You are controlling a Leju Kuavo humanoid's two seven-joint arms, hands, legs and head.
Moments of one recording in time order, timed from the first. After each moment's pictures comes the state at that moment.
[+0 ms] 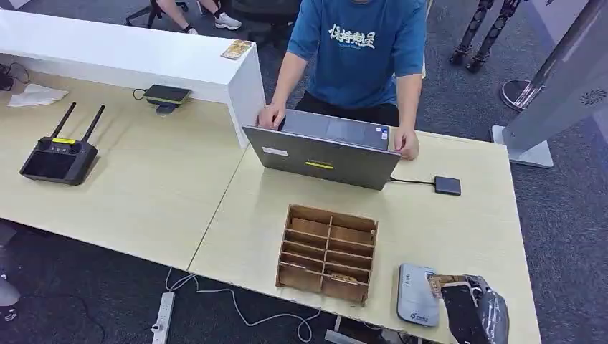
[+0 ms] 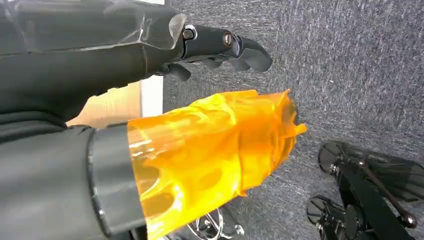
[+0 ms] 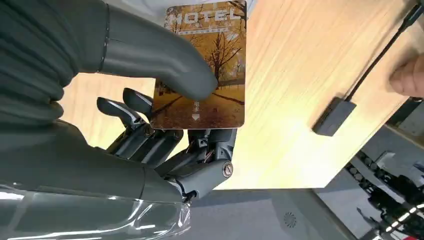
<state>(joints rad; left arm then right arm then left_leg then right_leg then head) 0.07 -0.34 1.57 -0.65 -1.19 -0.55 0.01 0.18 -0.05 0.17 -1.56 0.53 -0.51 0.05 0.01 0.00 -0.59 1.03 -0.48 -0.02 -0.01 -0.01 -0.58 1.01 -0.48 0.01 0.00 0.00</state>
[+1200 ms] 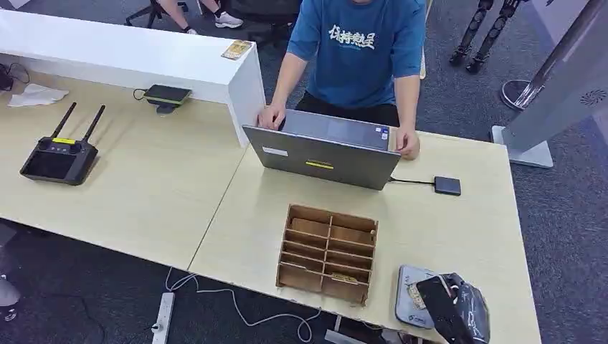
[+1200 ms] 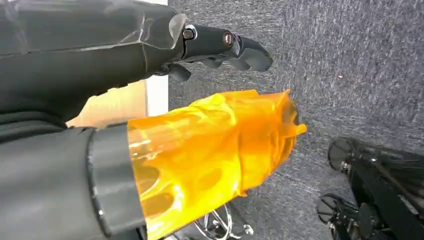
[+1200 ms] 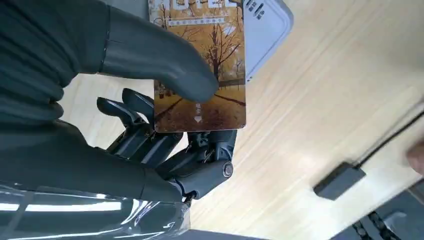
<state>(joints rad) 0.08 -0.34 1.57 -0.65 -1.21 -0.59 0.01 0.11 -0.12 0.28 -1.52 0.55 -0.36 0.19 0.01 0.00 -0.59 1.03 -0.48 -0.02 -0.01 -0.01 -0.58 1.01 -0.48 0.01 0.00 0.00</state>
